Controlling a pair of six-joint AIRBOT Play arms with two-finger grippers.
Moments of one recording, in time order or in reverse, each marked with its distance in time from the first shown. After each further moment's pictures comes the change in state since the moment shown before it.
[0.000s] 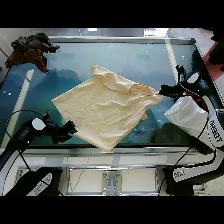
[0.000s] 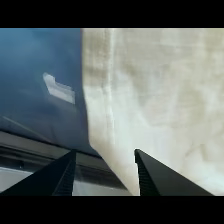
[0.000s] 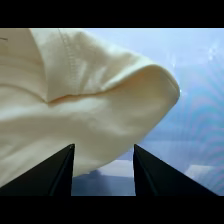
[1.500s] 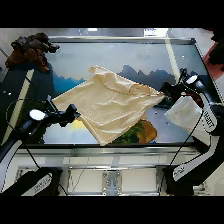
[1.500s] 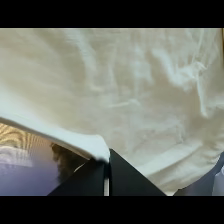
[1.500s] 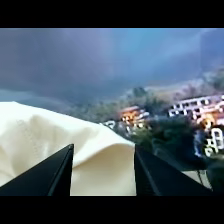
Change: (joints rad) left arm 0.000 -0.104 0.108 -0.367 0.240 0.312; right arm -0.079 -0.220 0.142 0.113 -0.080 0.075
